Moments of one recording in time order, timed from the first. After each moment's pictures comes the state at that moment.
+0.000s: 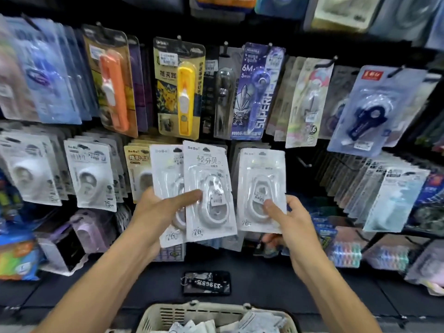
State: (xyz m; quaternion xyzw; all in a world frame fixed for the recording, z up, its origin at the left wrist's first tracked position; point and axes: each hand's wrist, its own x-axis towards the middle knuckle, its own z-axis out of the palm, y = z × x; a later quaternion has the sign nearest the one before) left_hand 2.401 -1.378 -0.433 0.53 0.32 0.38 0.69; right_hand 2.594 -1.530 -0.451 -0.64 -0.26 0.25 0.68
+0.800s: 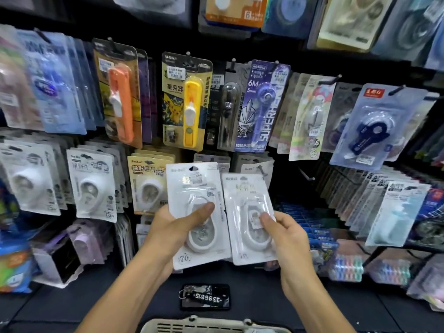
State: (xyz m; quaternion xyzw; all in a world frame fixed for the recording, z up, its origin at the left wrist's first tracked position) left_hand 2.413 -1.380 -0.451 0.54 0.26 0.39 0.70; right_hand 2.576 -1.514 -0.463 -0.61 -0.23 0.26 0.72
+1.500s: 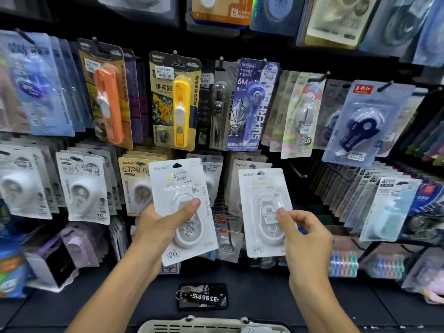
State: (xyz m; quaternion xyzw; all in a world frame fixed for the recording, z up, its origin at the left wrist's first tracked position) left_hand 2.414 -1.374 -0.450 0.53 0.28 0.42 0.68; right_hand 2.594 -1.529 -0.465 -0.65 -0.23 0.02 0.72
